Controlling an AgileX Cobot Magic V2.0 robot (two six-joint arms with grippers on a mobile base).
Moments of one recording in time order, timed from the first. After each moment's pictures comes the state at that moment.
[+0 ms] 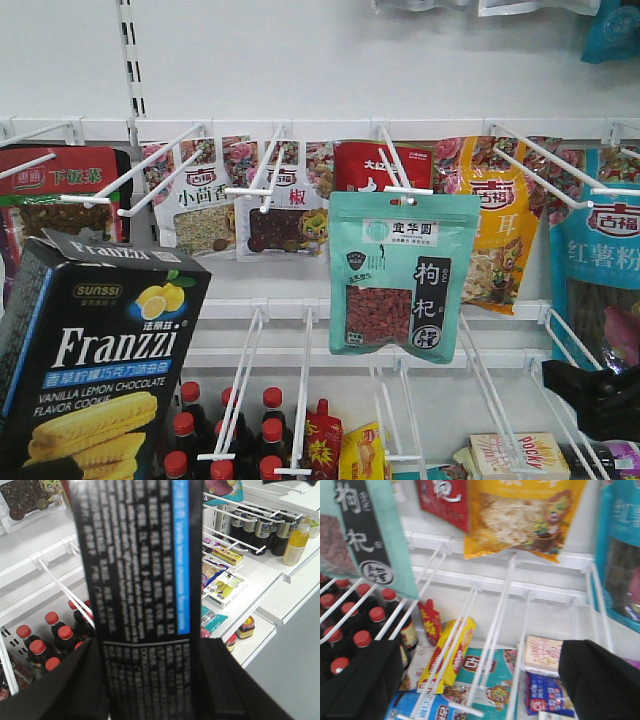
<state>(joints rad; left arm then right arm) -0.62 0.77 -1.00 -0.10 0.83 0.16 0.03 1.03 -0.78 0.54 0.37 -0.60</state>
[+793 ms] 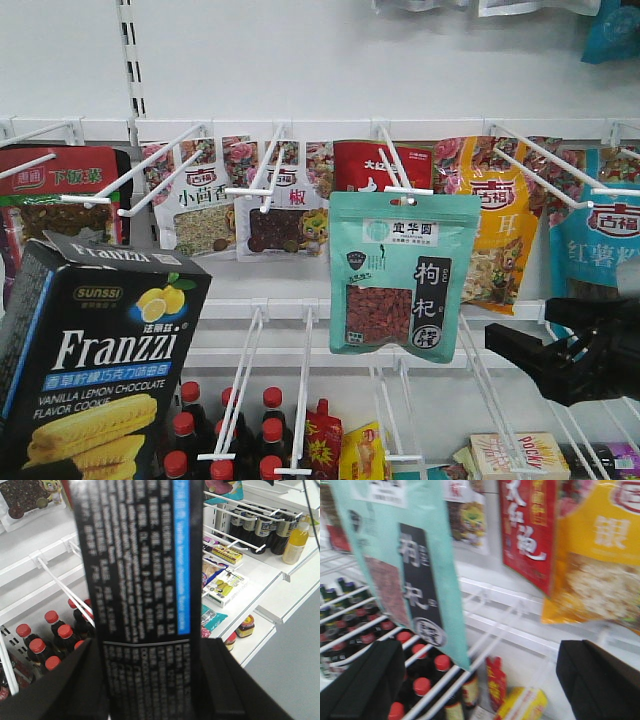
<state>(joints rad) -0.62 0.77 -1.00 -0.10 0.83 0.16 -0.18 1.35 -0.82 1.68 0.78 -1.87</state>
